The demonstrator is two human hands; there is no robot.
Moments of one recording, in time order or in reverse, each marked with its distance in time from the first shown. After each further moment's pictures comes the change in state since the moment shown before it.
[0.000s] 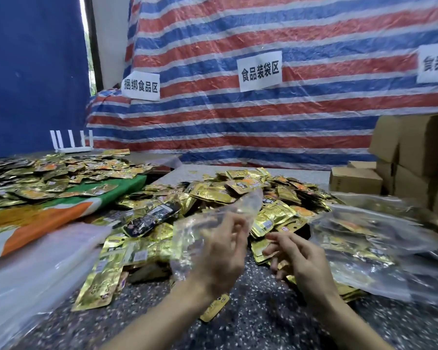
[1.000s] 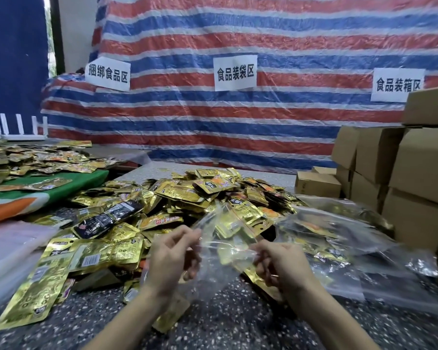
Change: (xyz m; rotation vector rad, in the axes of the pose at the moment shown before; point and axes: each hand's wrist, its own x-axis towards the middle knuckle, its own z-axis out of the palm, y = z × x) left_hand -0.008 -0.022 0.005 -0.739 0.099 -0.598; right_hand 0.010 -0.017 -0.024 -0.092 0.119 0.342
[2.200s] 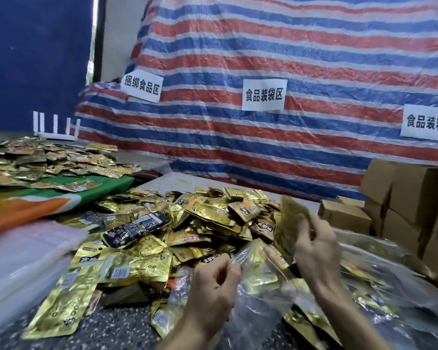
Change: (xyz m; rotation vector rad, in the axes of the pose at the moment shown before) left_hand -0.004 -0.005 0.001 0.305 0.039 0.226; right_hand 0.066 -0.031 0.023 -0.513 0.434 -0.705
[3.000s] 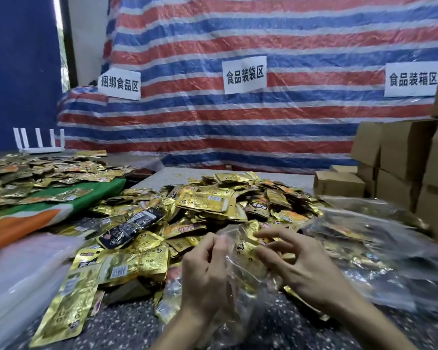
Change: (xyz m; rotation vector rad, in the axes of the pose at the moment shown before) left_hand 0.000 0.009 0.006 0.033 0.141 0.121; right_hand -0.058 -0.025 -0.038 0.157 -0.629 0.139
